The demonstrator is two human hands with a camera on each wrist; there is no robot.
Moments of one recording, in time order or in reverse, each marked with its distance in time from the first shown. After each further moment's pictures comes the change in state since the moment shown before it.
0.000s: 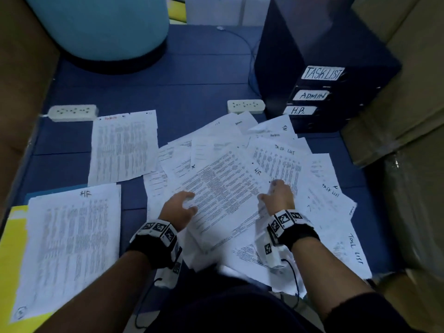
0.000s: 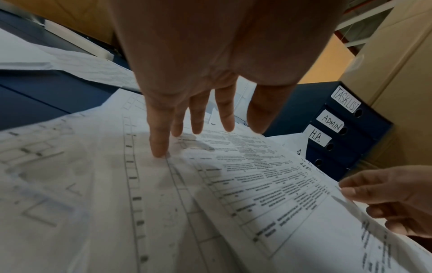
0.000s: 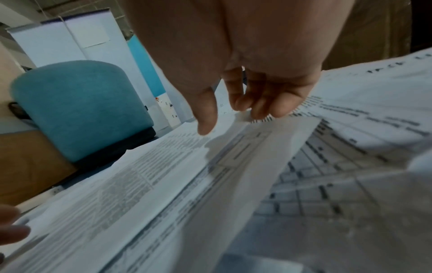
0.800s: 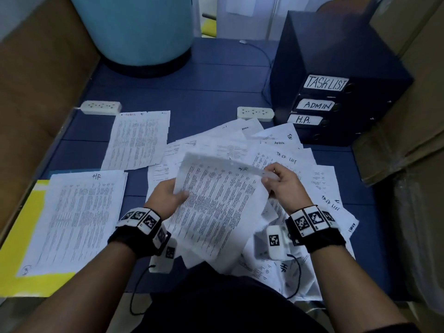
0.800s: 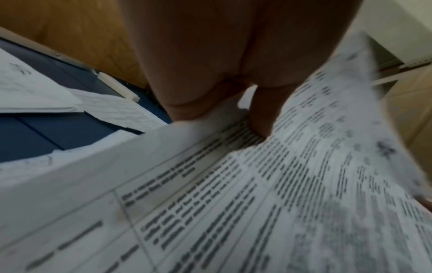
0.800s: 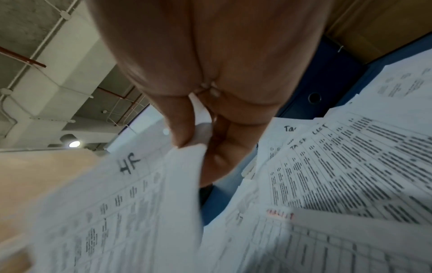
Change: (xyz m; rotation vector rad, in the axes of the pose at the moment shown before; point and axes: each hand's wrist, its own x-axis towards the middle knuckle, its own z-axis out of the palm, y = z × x) left_hand -0.042 0.042 -0.012 -0.193 0.194 0.060; right_hand -0.015 -0.006 -0.077 0.714 -0.341 -0.438
